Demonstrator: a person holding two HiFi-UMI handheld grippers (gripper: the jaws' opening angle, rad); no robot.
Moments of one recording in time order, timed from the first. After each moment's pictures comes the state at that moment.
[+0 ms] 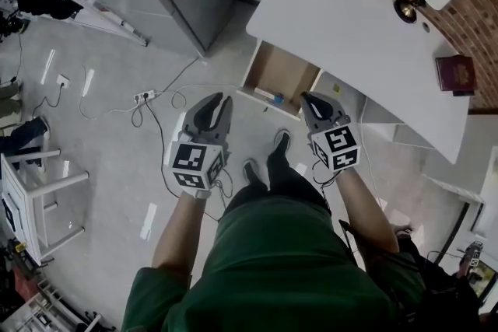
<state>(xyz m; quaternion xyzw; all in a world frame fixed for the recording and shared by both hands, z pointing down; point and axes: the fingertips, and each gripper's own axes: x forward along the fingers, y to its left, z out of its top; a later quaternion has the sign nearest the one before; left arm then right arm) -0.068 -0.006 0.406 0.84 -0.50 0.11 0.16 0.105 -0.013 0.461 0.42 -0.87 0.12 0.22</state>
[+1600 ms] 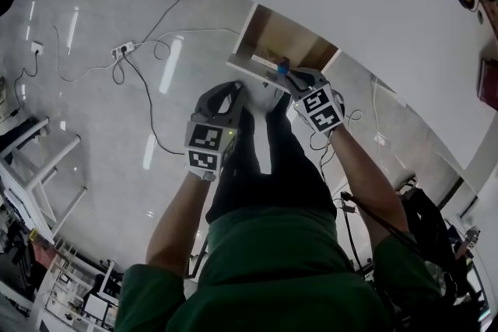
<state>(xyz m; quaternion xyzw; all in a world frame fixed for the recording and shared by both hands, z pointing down) -0.033 -0.067 0.667 0.81 -0.43 0.26 0.31 0.083 -0.071 0.760 0.25 -0.84 0.25 0.41</state>
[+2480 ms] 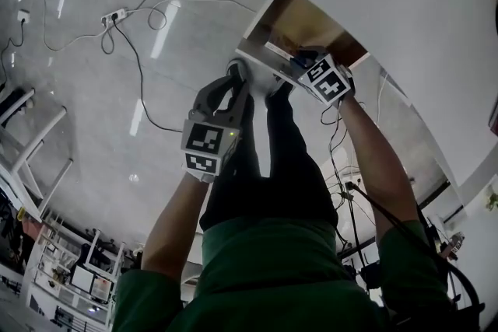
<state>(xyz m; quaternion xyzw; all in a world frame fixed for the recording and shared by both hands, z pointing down) -0.065 -0.063 0.736 0.78 -0.44 0.26 0.37 0.058 -0.079 0.885 0.11 -0.81 0.27 0.51</state>
